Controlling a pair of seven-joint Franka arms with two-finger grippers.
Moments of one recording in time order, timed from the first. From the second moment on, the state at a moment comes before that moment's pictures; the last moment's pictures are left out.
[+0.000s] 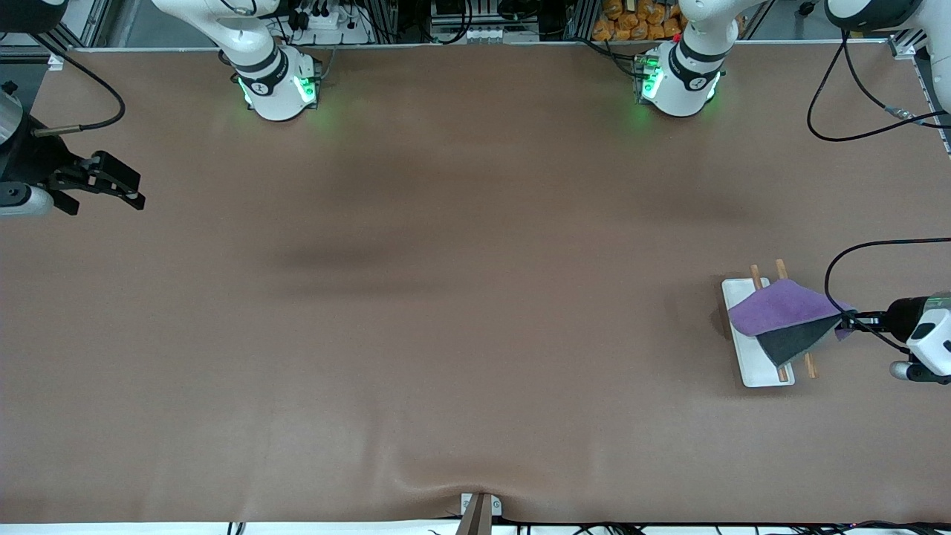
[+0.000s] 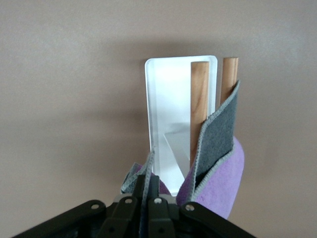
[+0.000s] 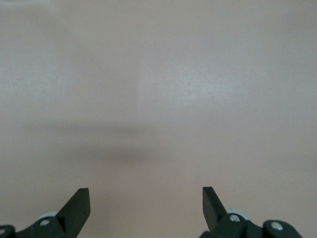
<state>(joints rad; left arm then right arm) 0.43 0.70 -0.26 -1.27 0.06 1.76 0.22 0.00 -0.04 0.03 -1.63 0.02 1.63 -0.05</state>
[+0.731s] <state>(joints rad) 0.47 0.67 -0.26 -1.26 0.06 1.75 0.38 0.00 -0.04 0.03 -1.63 0.02 1.63 -0.04</state>
